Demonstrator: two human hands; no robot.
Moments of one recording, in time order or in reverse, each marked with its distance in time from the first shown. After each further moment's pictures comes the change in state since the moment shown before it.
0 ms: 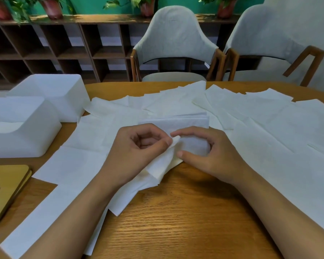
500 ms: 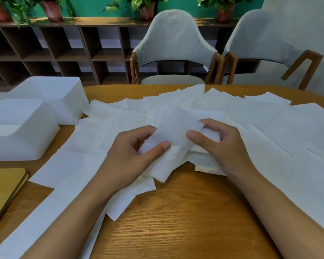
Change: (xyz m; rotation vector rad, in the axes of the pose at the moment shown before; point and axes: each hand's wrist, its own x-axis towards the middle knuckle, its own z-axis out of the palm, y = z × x) left_hand 0.001 -0.002 -0.005 0.121 -0.054 0.002; right_hand 0.010 -0.004 -0.009 0.198 0.279 0.181
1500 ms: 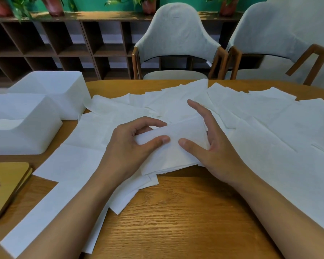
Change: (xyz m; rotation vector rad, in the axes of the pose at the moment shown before) left_hand 0.004 -0.012 -0.004 0.145 0.133 -0.038; right_hand -0.009 0.008 0.018 -0.143 -0.177 -0.113
